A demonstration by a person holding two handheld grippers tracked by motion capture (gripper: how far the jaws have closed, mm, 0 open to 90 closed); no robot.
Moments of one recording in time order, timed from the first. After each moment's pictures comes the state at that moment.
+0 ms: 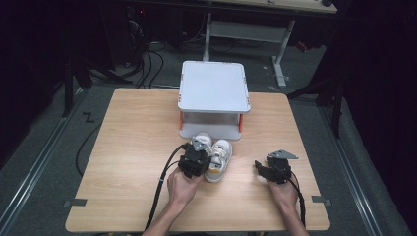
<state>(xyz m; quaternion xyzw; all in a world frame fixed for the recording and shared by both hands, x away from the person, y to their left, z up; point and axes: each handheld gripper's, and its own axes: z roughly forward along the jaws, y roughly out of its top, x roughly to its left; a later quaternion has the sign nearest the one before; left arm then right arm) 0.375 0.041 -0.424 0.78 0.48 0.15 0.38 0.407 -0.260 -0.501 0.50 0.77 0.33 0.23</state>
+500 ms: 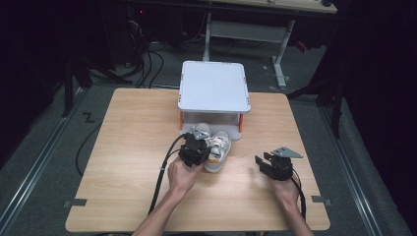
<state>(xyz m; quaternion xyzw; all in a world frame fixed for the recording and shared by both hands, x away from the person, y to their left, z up) 0.405 0.043 -0.422 0.78 0.48 0.16 0.38 0.405 -0.257 -0.477 0.46 0.77 0.39 0.22</state>
